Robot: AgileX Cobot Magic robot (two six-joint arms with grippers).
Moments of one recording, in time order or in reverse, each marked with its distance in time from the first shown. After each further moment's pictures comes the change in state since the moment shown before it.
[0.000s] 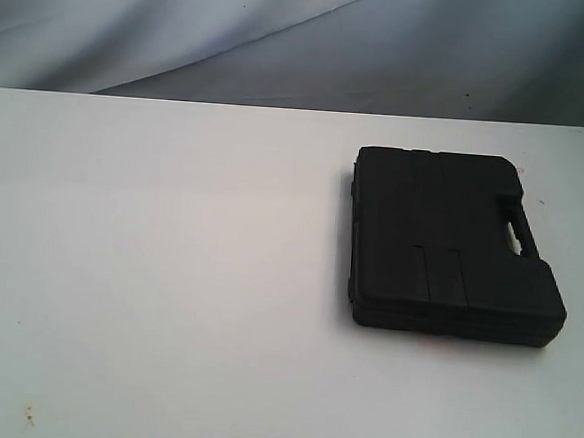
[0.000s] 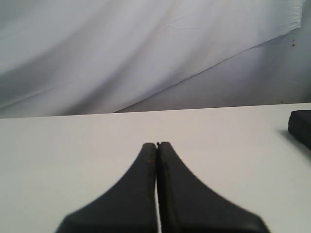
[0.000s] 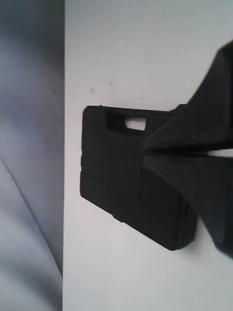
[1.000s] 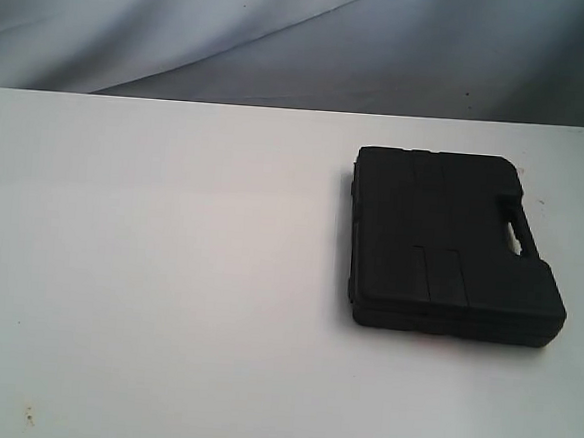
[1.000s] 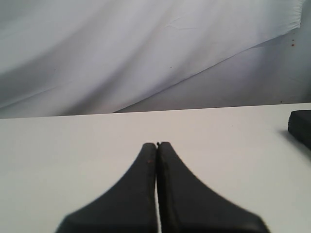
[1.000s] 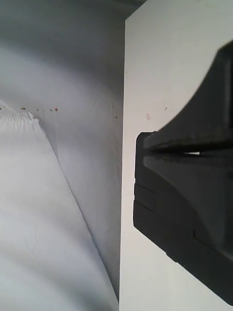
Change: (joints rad) left arm 0.000 0.000 0.000 0.000 0.000 0.000; right arm 0.000 -0.041 0.301 -0.189 -0.545 0.130
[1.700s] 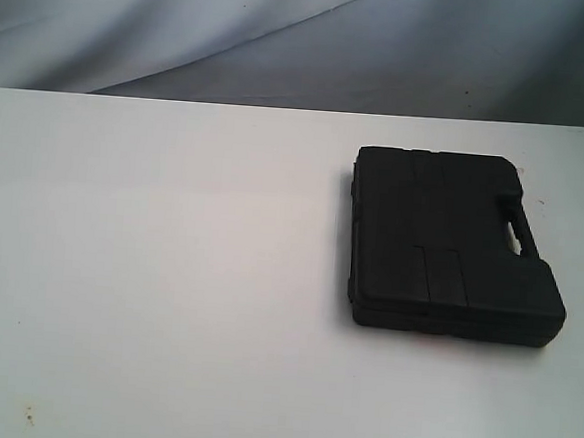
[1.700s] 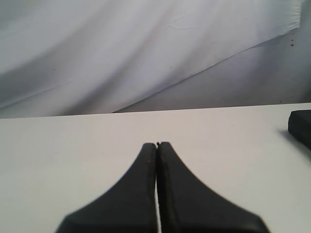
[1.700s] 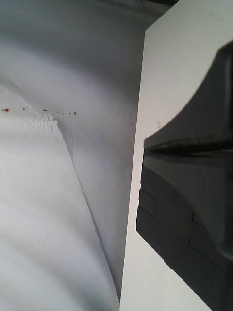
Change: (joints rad) left arm 0.000 0.000 0.000 0.000 0.000 0.000; right arm 0.000 -0.249 0.095 0.055 0.070 -0.134
